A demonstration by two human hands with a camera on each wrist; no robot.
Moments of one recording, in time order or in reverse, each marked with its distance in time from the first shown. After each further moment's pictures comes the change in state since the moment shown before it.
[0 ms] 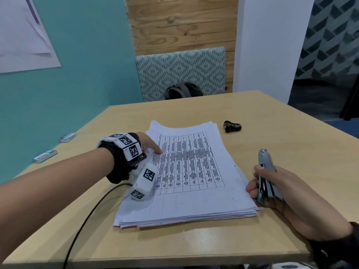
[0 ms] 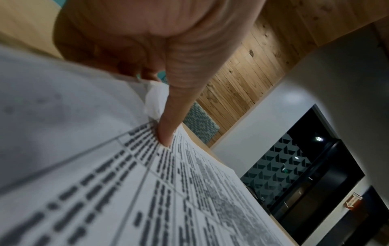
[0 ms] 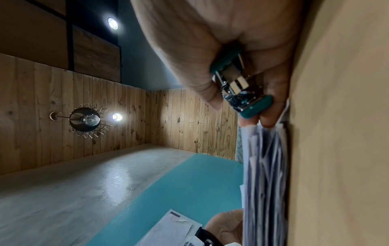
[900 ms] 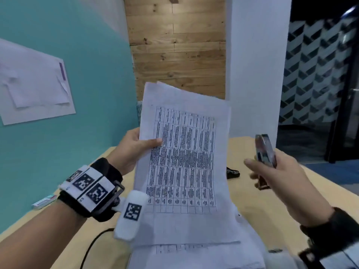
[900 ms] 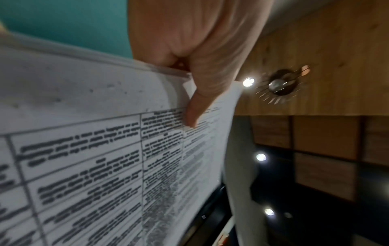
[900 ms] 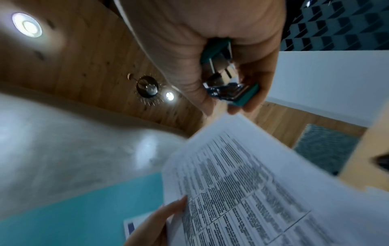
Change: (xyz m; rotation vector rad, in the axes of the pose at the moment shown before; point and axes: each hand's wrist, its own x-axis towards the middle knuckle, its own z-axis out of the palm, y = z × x) left_hand -0.080 0.003 -0.069 -0.904 0.067 0.908; right_hand -0.005 -0.089 0.038 -0.408 0.239 -0.614
